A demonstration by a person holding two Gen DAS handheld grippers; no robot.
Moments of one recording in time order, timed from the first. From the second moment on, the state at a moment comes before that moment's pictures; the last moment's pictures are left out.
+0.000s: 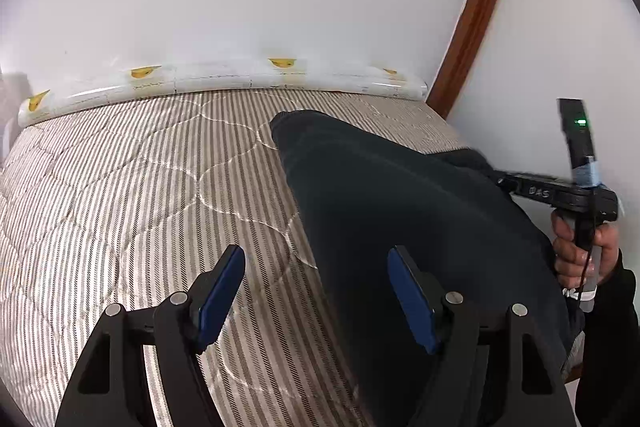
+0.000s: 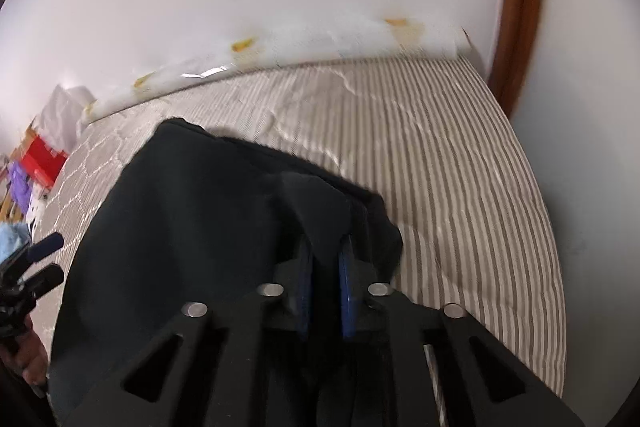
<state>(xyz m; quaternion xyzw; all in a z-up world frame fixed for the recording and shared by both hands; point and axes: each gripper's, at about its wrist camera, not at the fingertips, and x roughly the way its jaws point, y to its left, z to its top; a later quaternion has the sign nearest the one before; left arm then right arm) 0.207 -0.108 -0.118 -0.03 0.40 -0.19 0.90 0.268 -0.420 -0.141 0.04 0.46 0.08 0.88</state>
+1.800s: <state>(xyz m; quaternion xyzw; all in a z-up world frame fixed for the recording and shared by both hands) 0.112 -0.109 -0.149 -0.02 0.43 -0.22 0.88 0.074 -0.425 -0.109 0.07 0.37 0.09 0.92</state>
